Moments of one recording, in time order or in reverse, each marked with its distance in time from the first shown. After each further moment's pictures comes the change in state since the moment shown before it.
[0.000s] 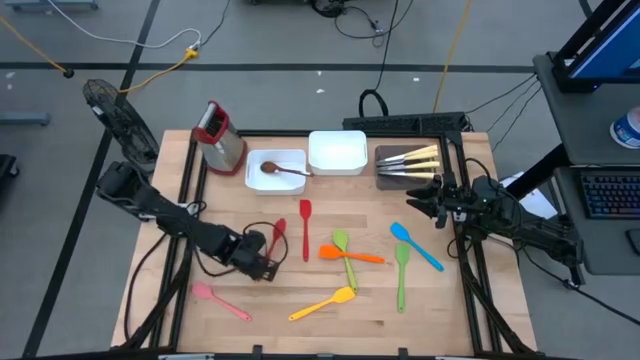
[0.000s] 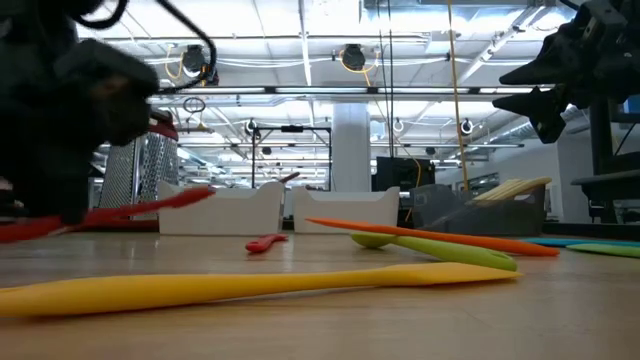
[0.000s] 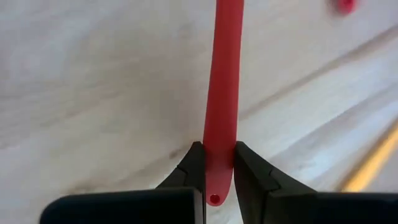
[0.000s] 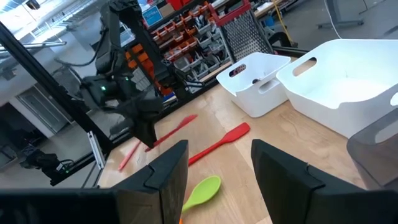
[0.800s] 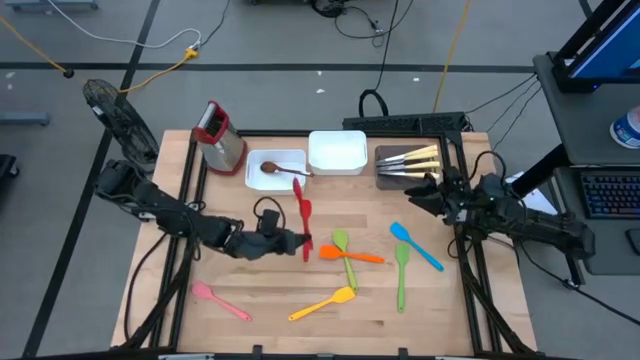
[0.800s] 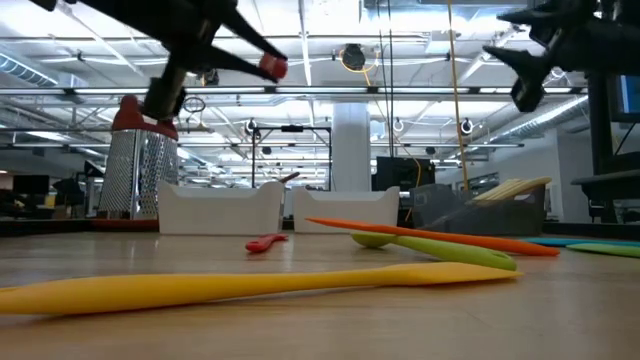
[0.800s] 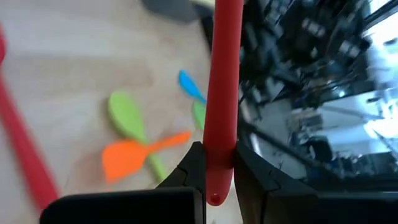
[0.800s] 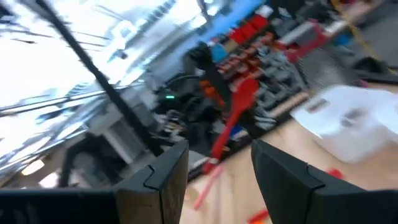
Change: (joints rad) left arm 0.094 -0.029 0.003 0.781 -0.552 0.253; right arm 0.041 0.191 0.000 0.475 -0.122 0.207
